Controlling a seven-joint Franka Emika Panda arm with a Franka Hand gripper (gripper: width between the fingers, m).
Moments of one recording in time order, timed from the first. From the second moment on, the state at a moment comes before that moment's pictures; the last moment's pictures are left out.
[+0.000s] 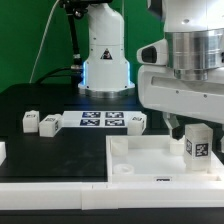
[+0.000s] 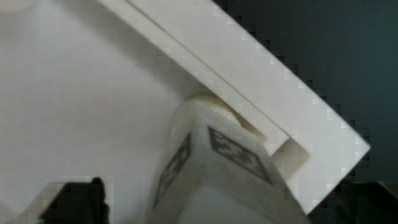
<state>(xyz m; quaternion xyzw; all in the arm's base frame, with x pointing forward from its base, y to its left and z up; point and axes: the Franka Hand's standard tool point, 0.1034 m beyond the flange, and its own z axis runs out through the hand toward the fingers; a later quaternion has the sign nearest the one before) 0.614 0.120 0.070 -0.94 0.35 0.01 0.05</state>
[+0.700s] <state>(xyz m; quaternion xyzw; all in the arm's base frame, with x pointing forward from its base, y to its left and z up) 0.614 0.121 0.069 -1.00 0.00 -0.01 0.03</state>
